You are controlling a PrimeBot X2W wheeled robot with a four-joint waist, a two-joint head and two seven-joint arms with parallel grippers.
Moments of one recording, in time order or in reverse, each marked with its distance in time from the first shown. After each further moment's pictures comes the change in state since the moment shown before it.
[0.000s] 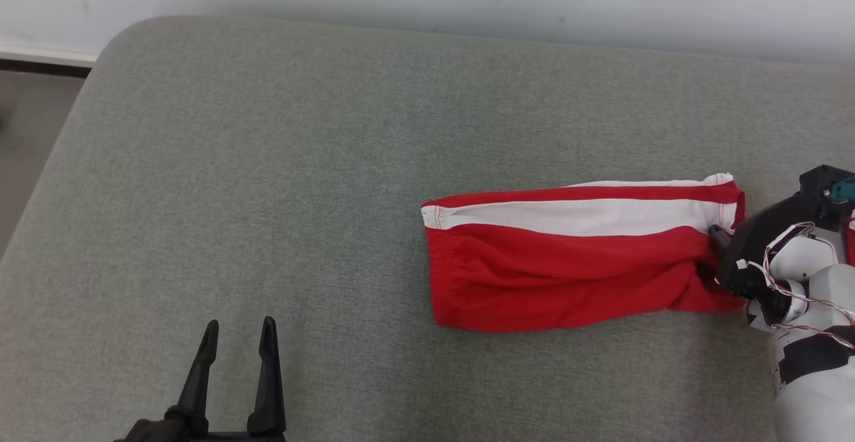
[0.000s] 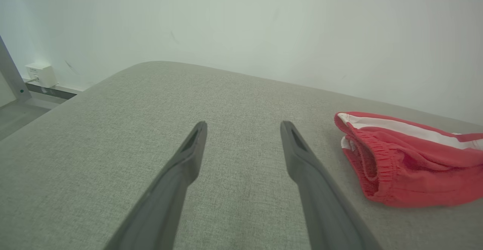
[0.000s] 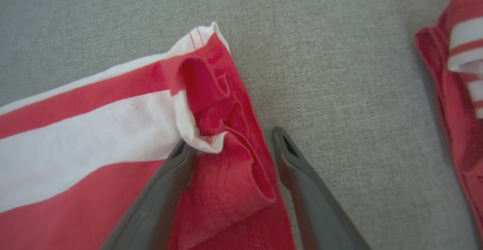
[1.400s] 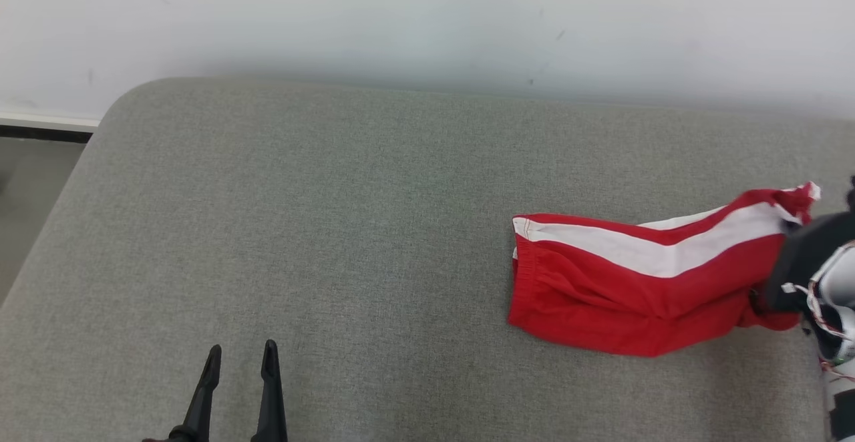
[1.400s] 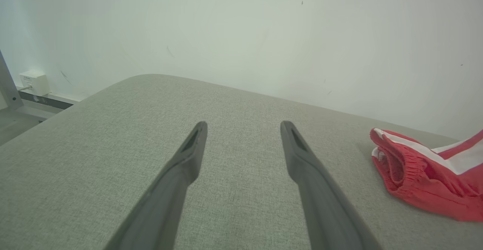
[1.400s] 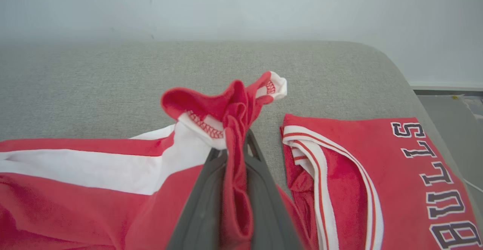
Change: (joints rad) left arm 0.039 0.000 -0.014 0.009 -0.018 0.026 0.000; right arm 0.224 -0.120 0.139 -0.393 0.051 0.000 0.005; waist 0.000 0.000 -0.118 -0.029
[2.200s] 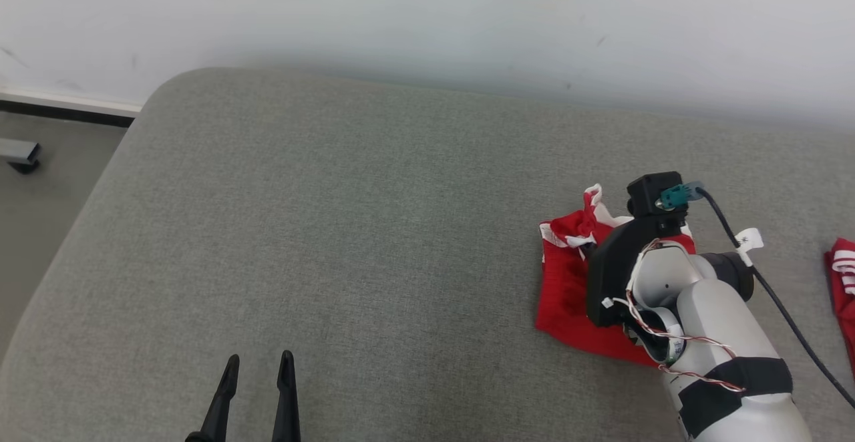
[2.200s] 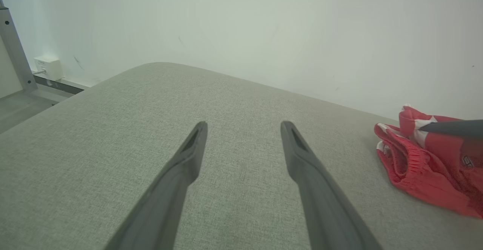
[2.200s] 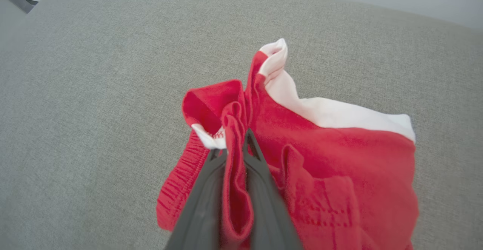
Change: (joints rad) left arm 0.012 0.000 -0.031 0.021 -0.022 -0.008 0.000; right arm -0.094 0.175 0.370 0.120 0.123 0.000 0.032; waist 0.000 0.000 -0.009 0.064
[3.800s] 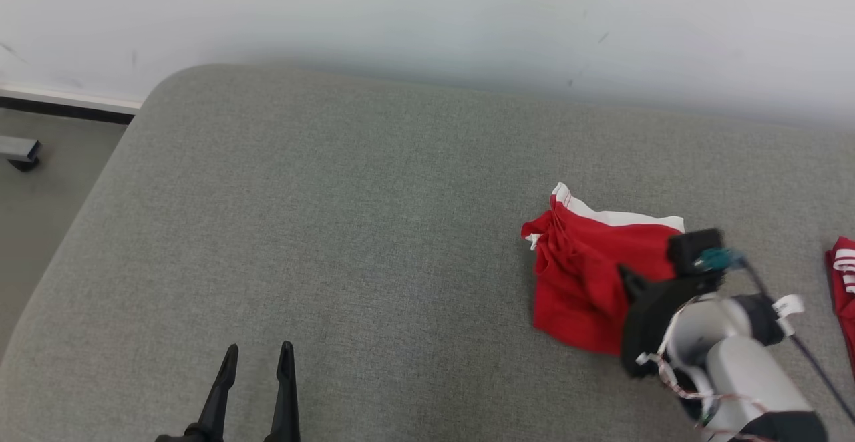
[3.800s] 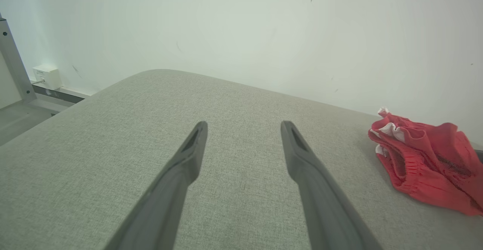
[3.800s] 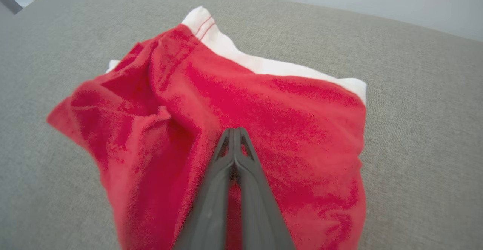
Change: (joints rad) left arm -0.023 0.000 0.005 0.003 0.021 -0.010 0.000; right arm 0.134 -0.131 0.105 -0.006 0.098 0.000 -0.262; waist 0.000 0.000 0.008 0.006
